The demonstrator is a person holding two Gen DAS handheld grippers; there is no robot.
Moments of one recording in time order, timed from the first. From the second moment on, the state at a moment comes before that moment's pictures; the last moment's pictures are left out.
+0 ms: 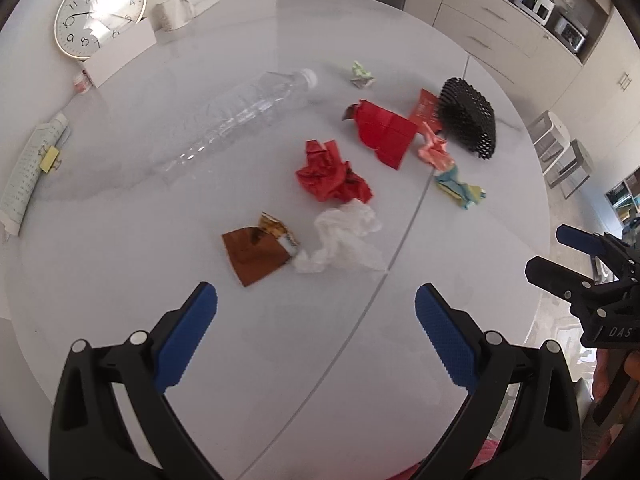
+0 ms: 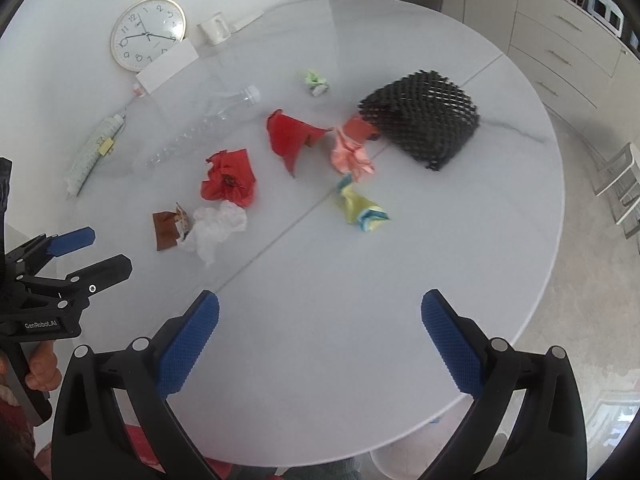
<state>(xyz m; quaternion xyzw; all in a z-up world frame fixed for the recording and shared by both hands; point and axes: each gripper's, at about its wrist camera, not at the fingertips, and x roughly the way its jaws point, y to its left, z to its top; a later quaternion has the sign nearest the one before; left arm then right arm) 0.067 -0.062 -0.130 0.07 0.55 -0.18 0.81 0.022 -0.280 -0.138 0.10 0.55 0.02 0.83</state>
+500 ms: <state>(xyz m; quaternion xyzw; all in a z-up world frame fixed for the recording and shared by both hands) 0.122 -0.040 -0.194 0.22 0.52 -0.33 0.76 0.104 -0.188 -0.193 0.08 0.60 0.04 0.79</state>
